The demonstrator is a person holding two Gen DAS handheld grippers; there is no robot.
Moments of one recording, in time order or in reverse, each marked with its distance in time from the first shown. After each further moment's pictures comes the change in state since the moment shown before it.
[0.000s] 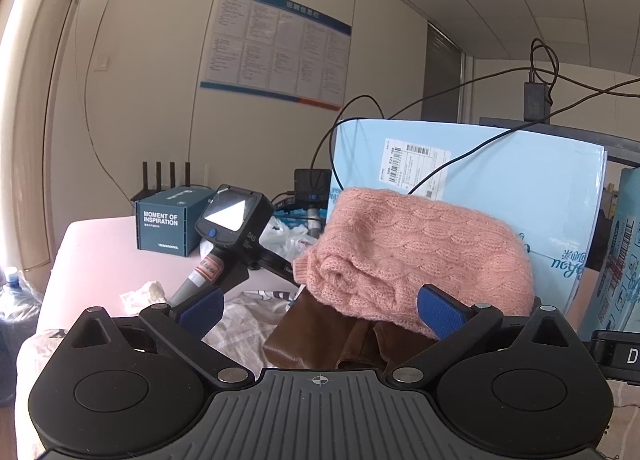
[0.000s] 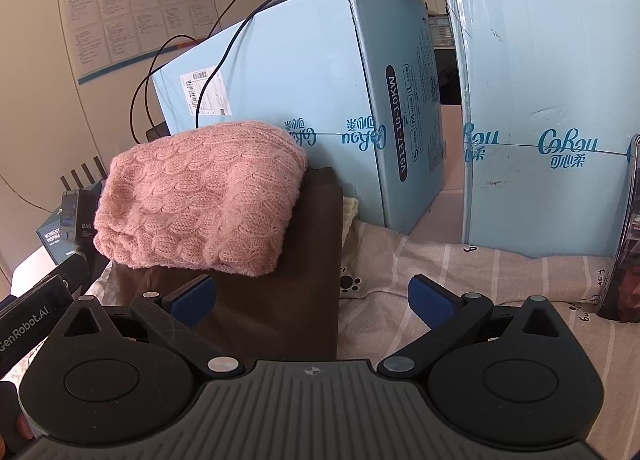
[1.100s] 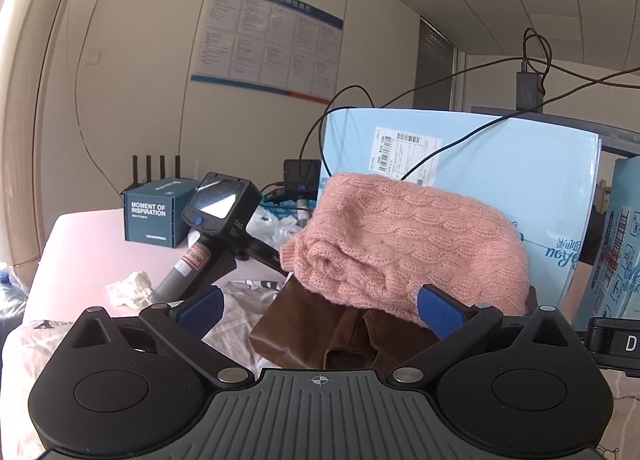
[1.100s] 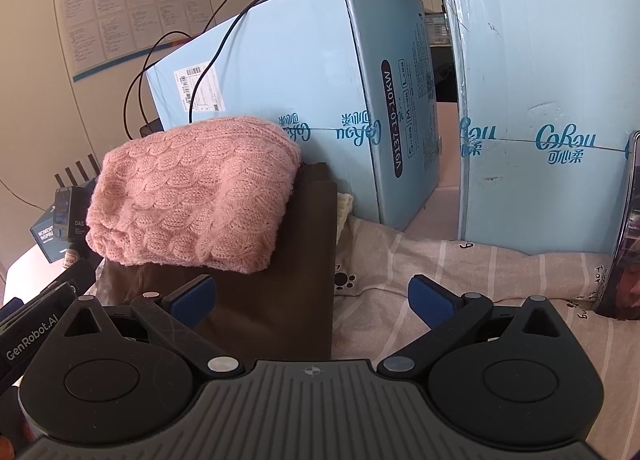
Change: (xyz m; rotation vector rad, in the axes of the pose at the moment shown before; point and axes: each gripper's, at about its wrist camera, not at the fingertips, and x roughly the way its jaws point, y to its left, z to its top) left arm 0.008 -0.003 -0.009 0.002 0.021 -0.033; right arm 0.004 0.000 -0.002 -0.005 0.003 -0.021
